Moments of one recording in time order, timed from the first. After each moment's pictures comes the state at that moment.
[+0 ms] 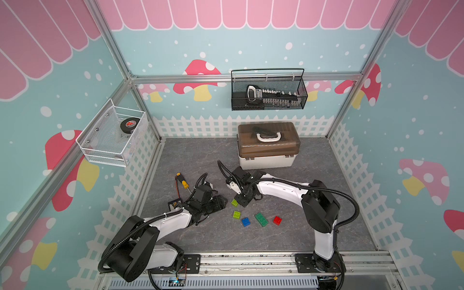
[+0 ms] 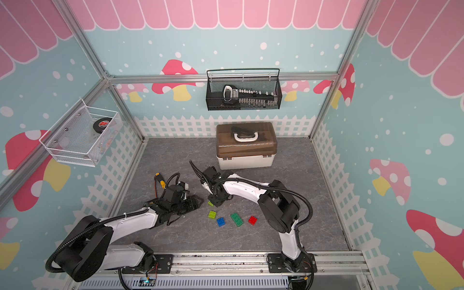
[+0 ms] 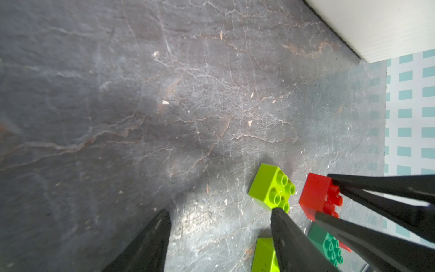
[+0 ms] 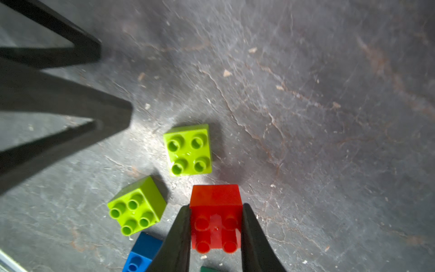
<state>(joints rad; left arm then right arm) -0.47 1.32 0.42 0.07 0.21 -0.78 0.89 1.94 1.46 -0.81 -0.01 -0.03</state>
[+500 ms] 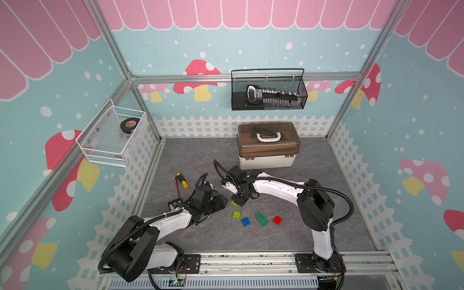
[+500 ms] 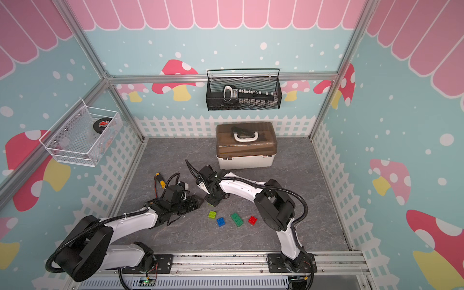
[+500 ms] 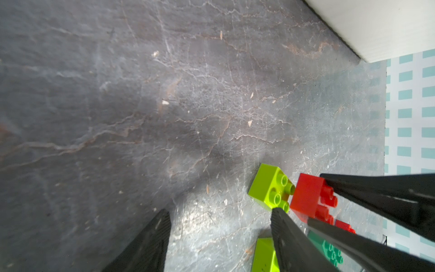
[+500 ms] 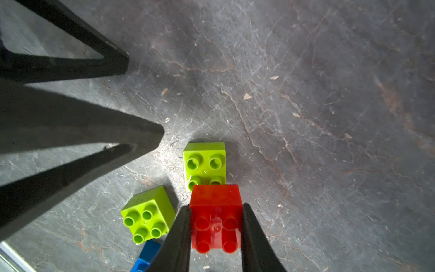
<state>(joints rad) -0.47 1.32 0.42 0.07 0.21 -0.78 0.90 2.00 1.53 -0.84 -0.04 -0.09</state>
